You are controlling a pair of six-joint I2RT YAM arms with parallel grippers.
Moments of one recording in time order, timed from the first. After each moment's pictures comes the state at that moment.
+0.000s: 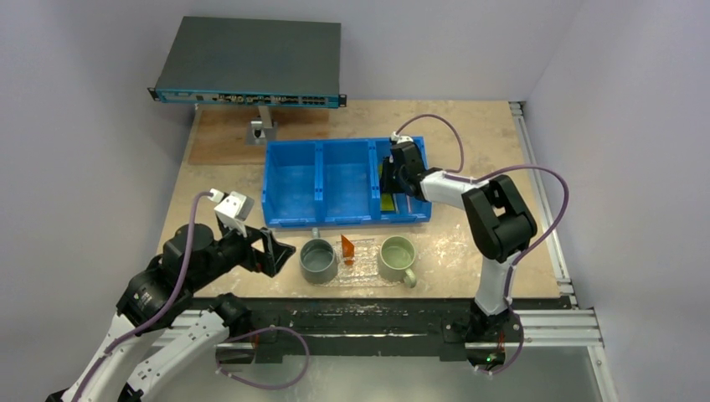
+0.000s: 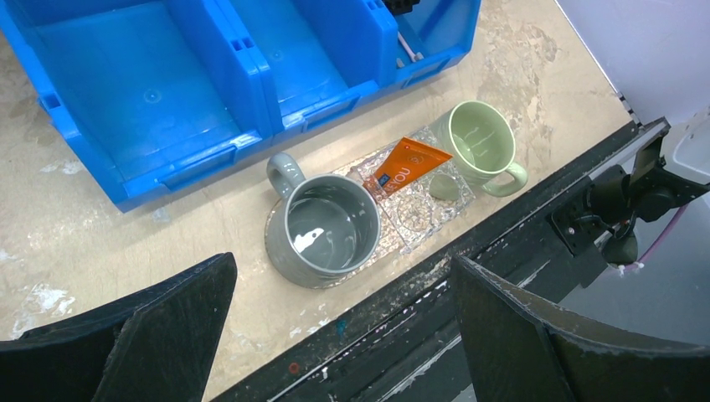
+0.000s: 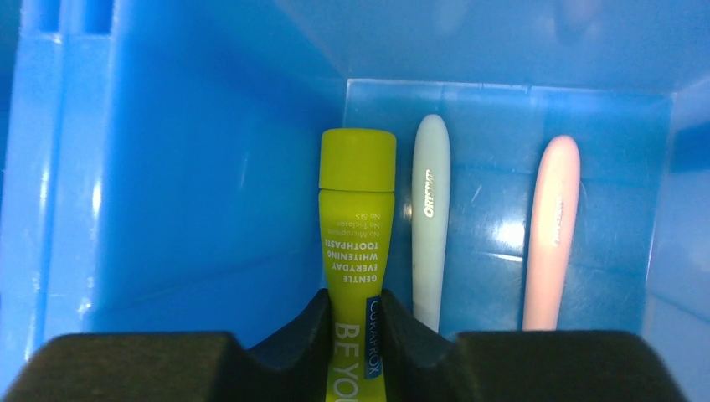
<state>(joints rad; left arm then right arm) -0.67 0.43 0.90 -0.88 0.01 -0.35 0.48 1.91 1.13 0.01 0.04 0.41</state>
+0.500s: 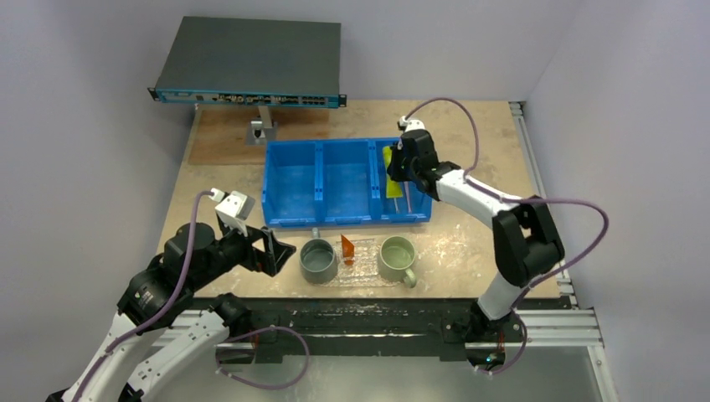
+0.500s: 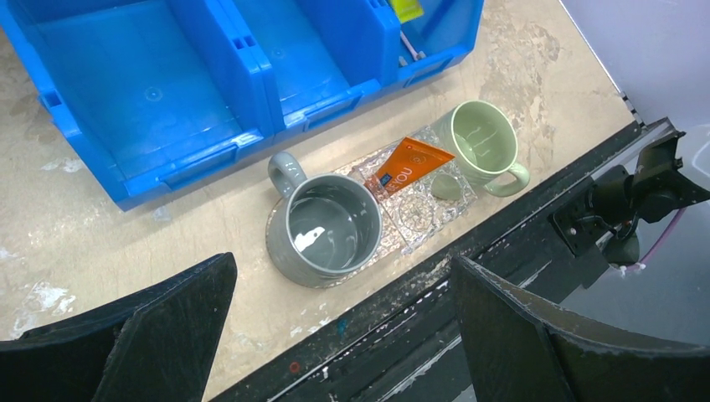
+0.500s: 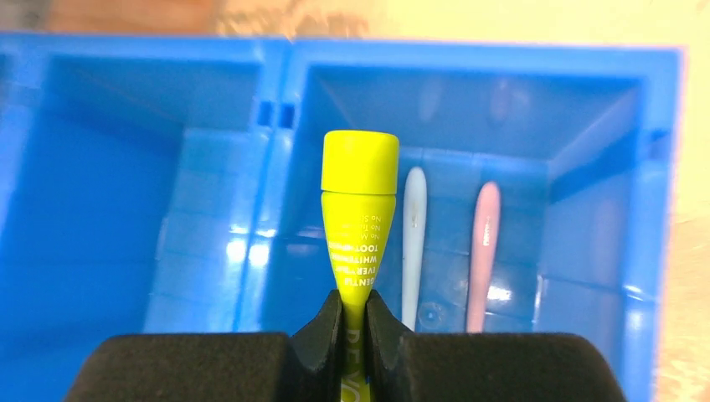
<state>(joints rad) -0.66 0.44 0.90 -0.88 0.01 -0.35 0.48 1.72 1.14 -0.08 0.09 0.35</state>
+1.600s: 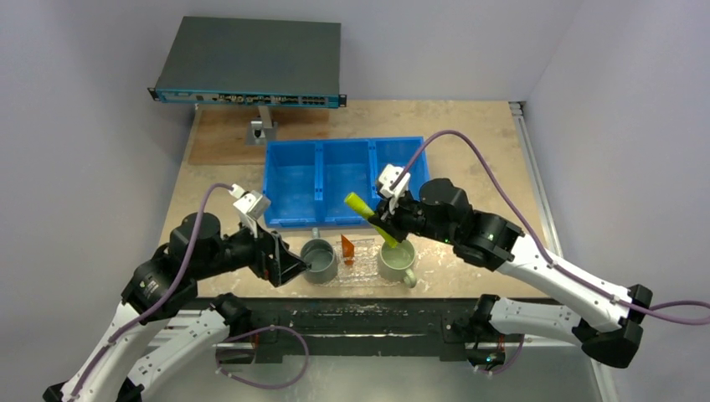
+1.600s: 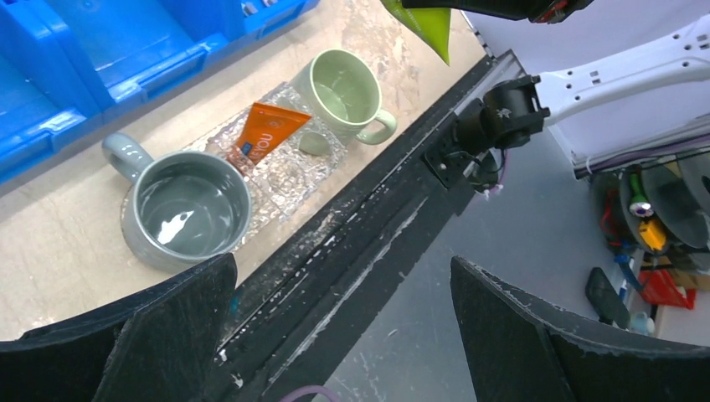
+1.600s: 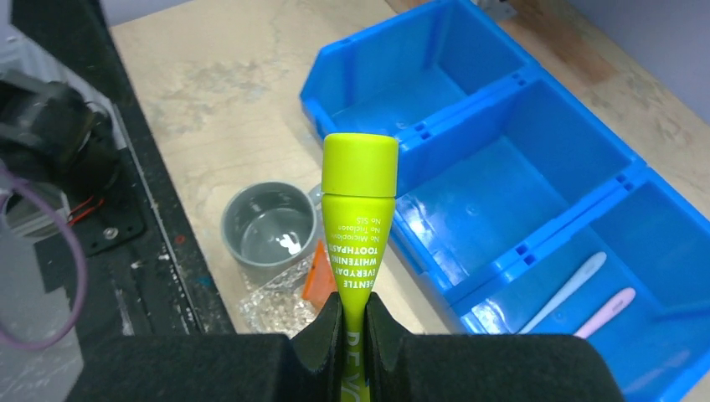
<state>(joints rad) -0.66 0.52 0.95 -0.86 0.34 -0.44 0.97 1.01 1.07 -0.46 0.00 -0.04</state>
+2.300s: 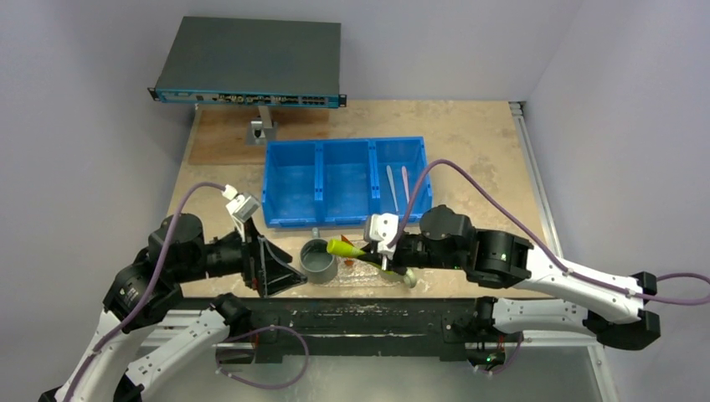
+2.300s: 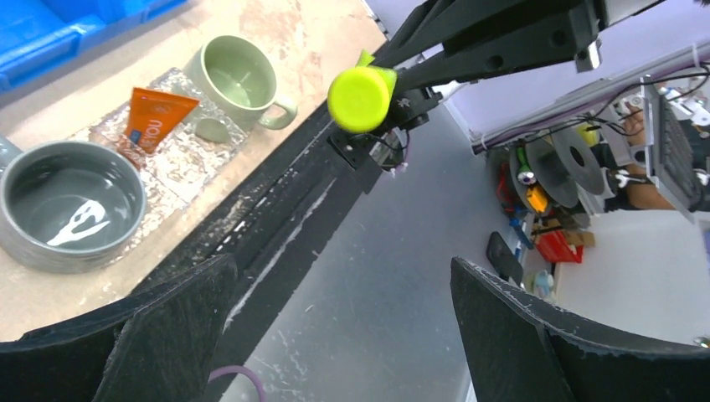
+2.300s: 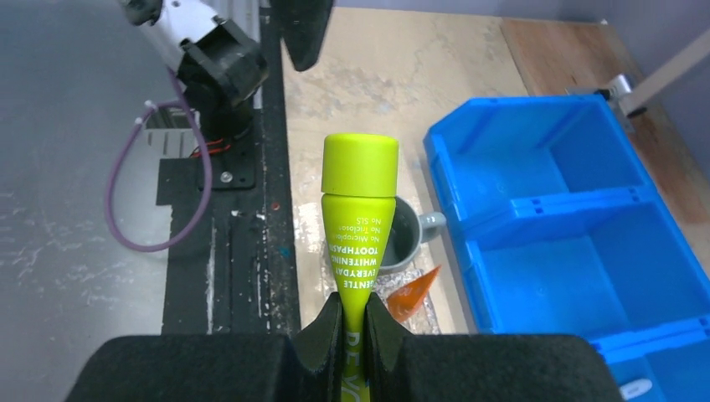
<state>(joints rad) -0.66 0.52 1.06 -0.91 0.52 -0.57 1.23 0.95 1.10 -0.51 -0.08 -0.21</state>
